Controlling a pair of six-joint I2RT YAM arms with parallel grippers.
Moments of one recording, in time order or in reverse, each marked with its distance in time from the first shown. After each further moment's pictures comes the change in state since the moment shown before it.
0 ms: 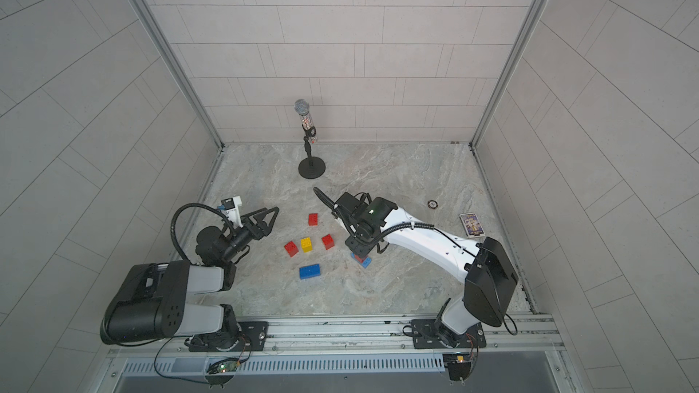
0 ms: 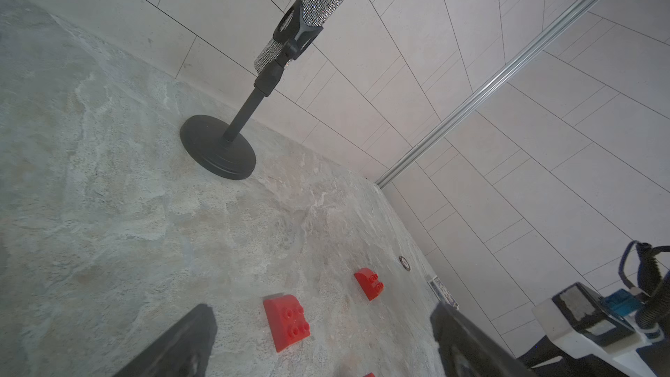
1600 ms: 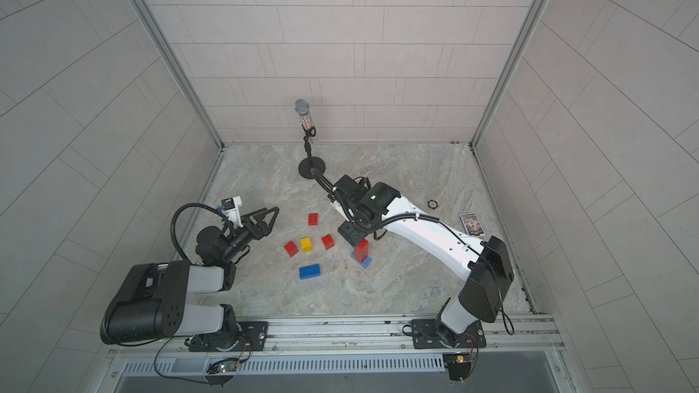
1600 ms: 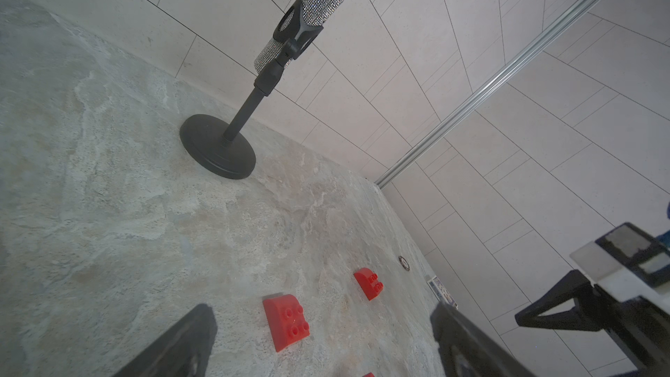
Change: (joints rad) left arm 0.000 0.001 0.000 0.000 0.000 -0.003; right arm -0.056 0.029 0.209 -0.057 0.000 -0.009
